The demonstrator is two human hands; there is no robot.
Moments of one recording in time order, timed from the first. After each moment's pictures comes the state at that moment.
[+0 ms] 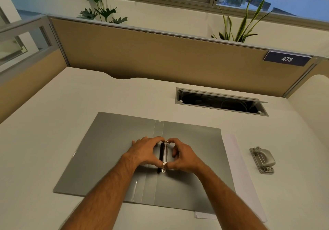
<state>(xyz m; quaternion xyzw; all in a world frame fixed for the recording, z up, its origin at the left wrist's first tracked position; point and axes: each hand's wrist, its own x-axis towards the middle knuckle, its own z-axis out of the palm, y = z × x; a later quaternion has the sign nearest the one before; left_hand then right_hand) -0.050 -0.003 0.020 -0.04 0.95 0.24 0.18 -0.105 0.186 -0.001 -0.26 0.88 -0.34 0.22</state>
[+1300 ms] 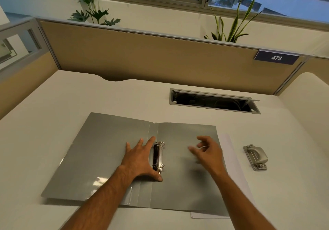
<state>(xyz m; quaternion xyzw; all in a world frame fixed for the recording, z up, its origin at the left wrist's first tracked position) -0.034 0.007 0.008 -0.05 0.97 0.16 0.18 -0.100 0.255 0.022 0.01 0.85 -0.52 0.05</state>
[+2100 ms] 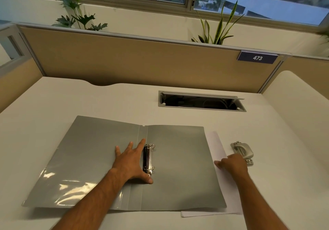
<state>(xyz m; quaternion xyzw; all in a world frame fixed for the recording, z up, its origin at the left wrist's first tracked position) -0.038 0.017 0.015 -0.06 0.97 0.13 0.20 -0.128 0.374 0.001 0.26 0.91 -0.30 0.11</state>
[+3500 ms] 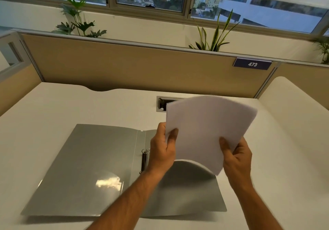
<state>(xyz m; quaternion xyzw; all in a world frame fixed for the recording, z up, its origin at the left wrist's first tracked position) -0.046 0.123 0.102 -0.02 0.73 0.65 -0.21 -0.061 0.316 0.106 0.01 0.76 -0.63 -0.16</state>
